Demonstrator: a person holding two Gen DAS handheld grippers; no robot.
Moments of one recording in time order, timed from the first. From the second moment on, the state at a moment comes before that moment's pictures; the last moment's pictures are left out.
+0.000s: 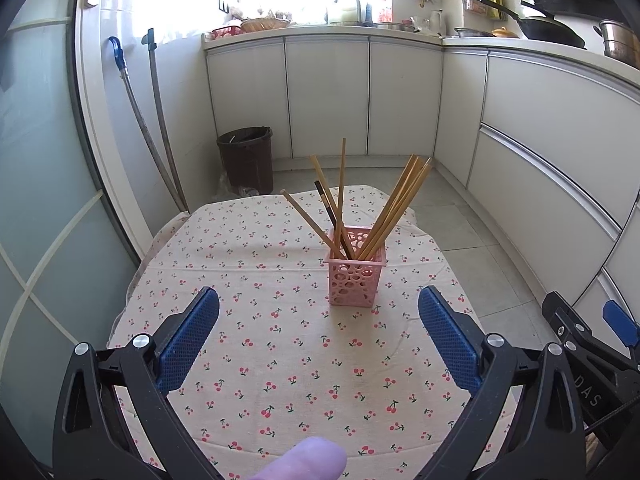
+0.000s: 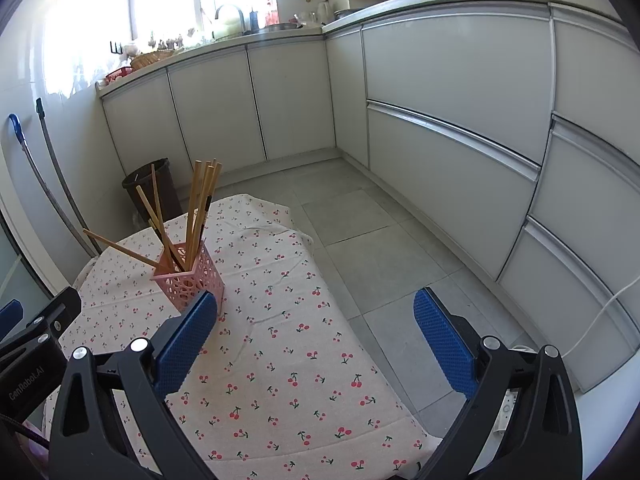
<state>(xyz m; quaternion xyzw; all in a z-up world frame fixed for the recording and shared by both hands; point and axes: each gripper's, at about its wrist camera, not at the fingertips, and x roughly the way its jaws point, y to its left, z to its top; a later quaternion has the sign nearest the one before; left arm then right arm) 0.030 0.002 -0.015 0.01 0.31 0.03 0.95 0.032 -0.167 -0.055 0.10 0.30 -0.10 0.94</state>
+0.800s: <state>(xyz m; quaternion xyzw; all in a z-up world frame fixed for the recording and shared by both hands) 0.032 0.004 -0.020 0.01 0.32 0.03 0.95 0.032 -0.164 -0.057 0.10 0.31 -0.10 0.94</state>
